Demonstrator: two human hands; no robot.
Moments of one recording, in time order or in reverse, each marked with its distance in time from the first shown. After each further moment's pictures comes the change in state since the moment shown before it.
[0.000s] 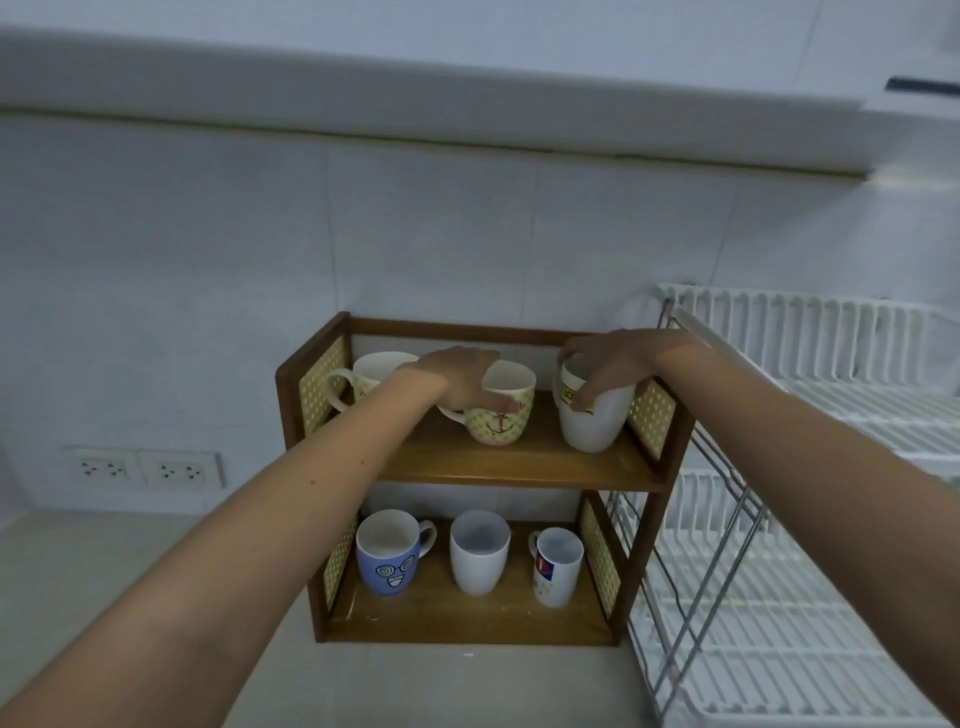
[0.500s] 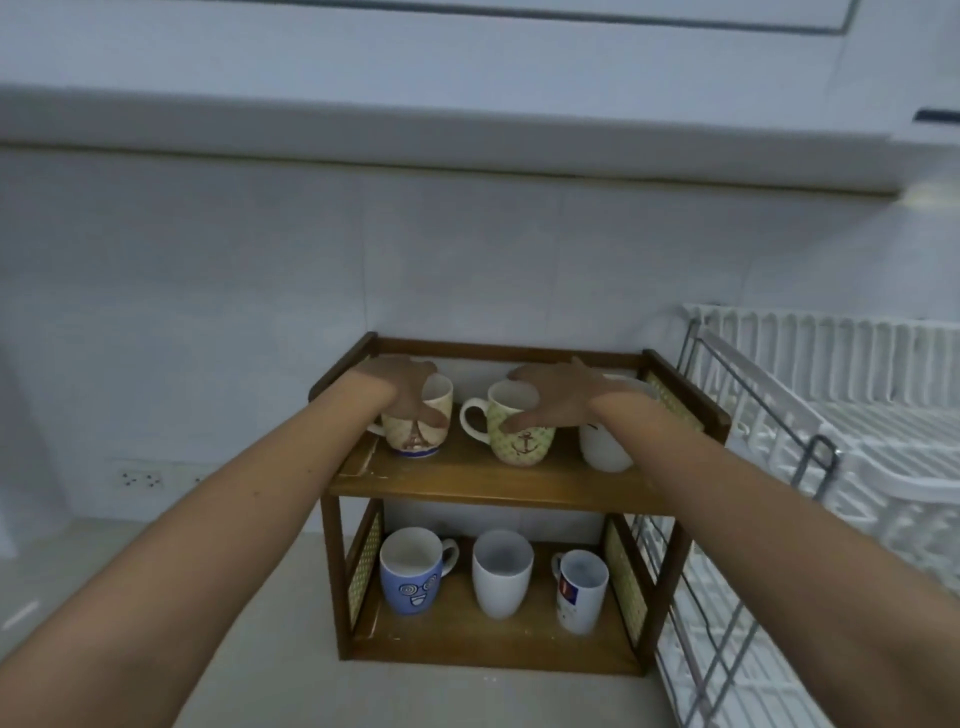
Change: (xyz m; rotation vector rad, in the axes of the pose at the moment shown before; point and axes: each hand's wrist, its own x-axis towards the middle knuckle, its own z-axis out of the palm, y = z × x) left_hand -0.039 -0.068 -0.024 0.200 -0.061 -0.267; right_hand 0.026 -0.065 0.030 -0.059 0.190 -0.245
